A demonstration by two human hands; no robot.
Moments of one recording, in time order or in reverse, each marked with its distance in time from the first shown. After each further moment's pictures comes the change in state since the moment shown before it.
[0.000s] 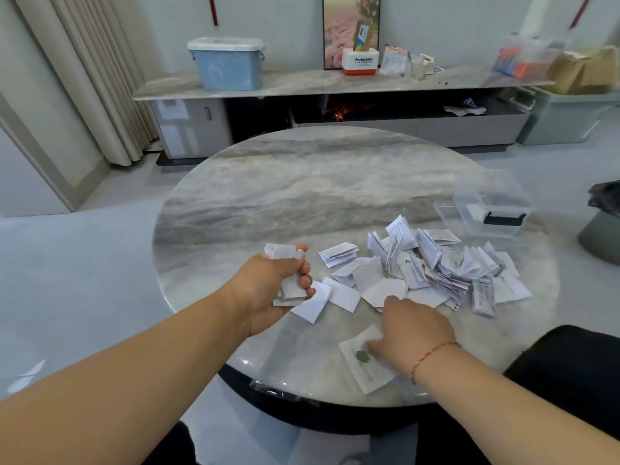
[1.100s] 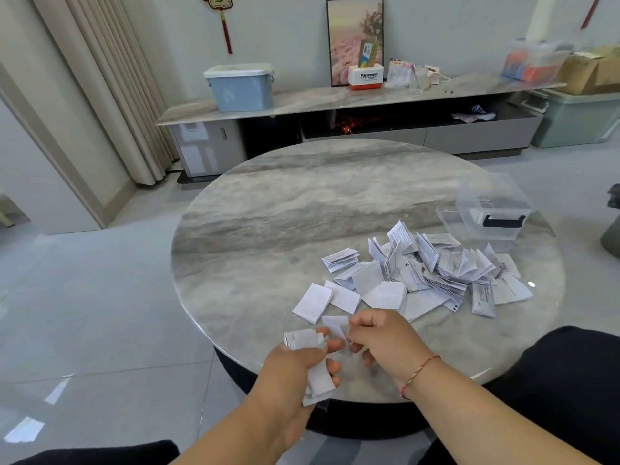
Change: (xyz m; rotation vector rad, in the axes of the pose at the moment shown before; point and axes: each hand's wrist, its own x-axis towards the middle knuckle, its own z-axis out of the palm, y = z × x) left_hand -0.069 -0.089 0.018 -0.046 0.174 -0.048; right_hand -0.013 -0.013 0.022 1.332 -0.104 -0.023
